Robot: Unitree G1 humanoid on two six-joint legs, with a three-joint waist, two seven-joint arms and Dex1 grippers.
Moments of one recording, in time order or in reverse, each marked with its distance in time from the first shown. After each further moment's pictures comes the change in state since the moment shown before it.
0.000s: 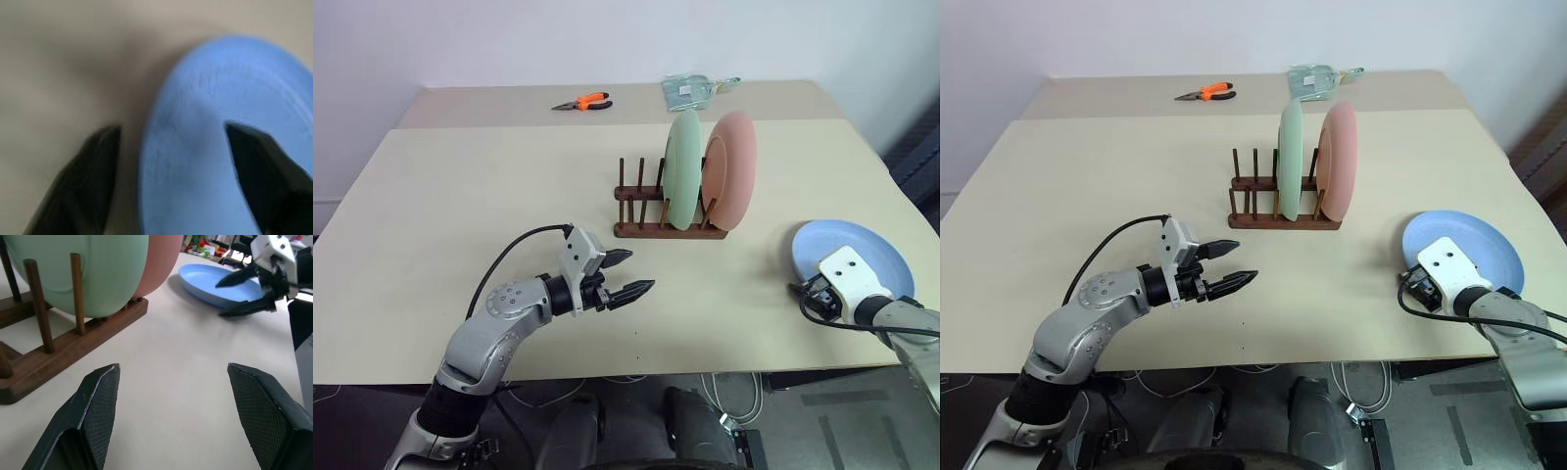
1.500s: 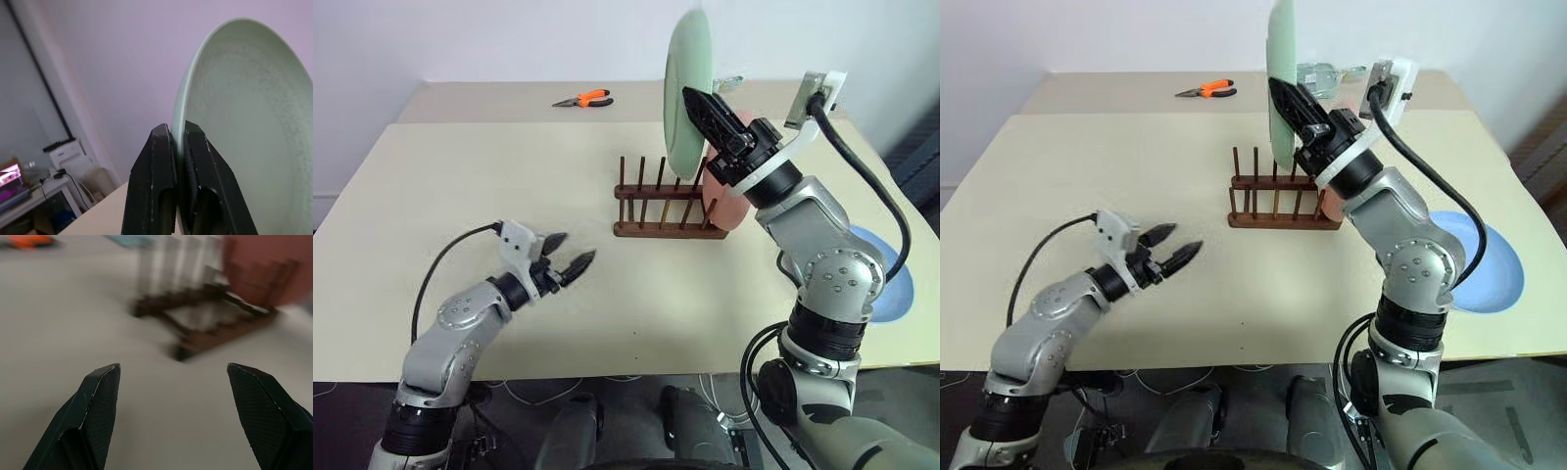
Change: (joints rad) left arm 0.123 0.050 0.197 -0.003 -0.065 -0.059 0.164; right arm -0.750 0.711 -0.128 -0.171 0.840 0.319 -0.260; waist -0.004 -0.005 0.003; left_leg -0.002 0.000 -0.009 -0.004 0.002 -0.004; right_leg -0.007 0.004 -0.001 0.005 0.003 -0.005
